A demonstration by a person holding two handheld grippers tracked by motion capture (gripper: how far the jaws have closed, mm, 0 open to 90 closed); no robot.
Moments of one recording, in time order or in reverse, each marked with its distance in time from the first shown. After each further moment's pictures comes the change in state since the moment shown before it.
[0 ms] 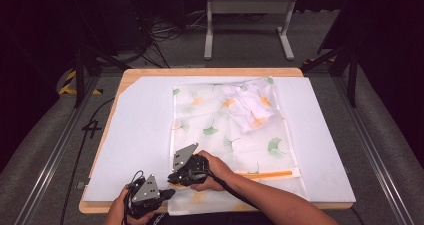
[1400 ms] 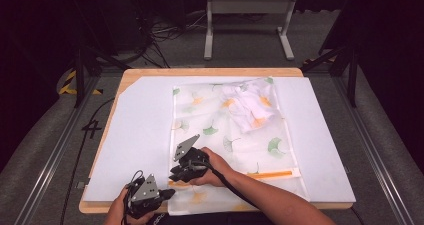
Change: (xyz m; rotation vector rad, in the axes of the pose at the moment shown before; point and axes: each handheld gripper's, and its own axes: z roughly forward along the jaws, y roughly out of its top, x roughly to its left) left arm 0.001 -0.001 0.000 -0.006 -0.010 -0.008; right arm -0.024 -0.008 0.008 0.021 0.026 0.153
